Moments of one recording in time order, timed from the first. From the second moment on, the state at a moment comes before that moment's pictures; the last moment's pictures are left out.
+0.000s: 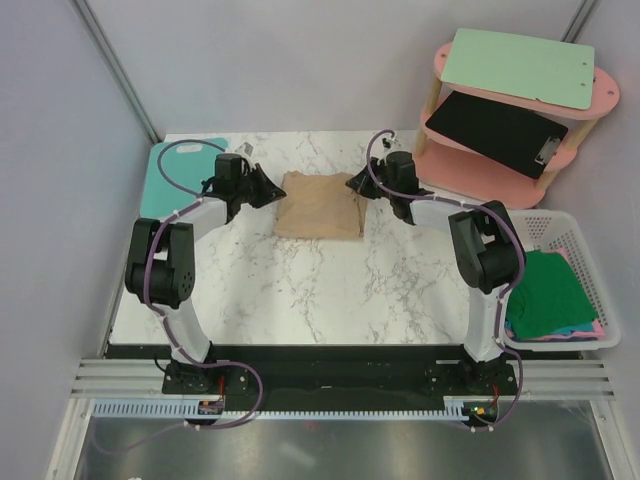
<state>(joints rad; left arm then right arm) -0.15 1.82 1.13 0.08 0.39 -0.60 0.35 2.04 1.28 0.37 -0.25 0.67</state>
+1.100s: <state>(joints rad) -0.09 2.27 1.50 0.24 0.62 -0.79 0.49 2.03 0.91 0.64 -0.43 0.81</state>
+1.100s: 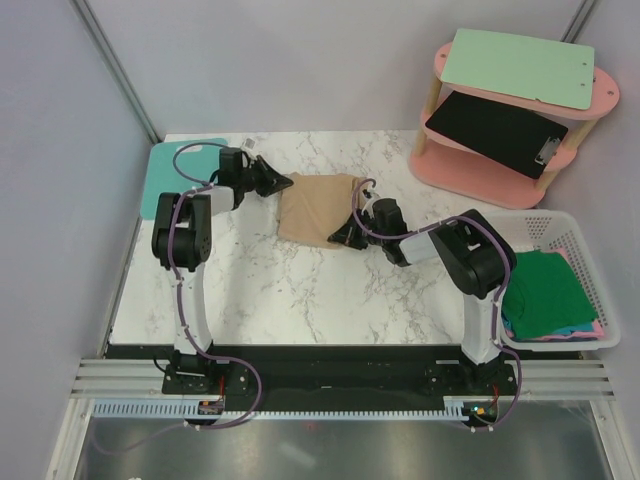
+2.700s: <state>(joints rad) -0.17 1.72 0.69 0.49 0.69 -0.83 0.36 2.22 1.37 0.38 -0.40 0.70</state>
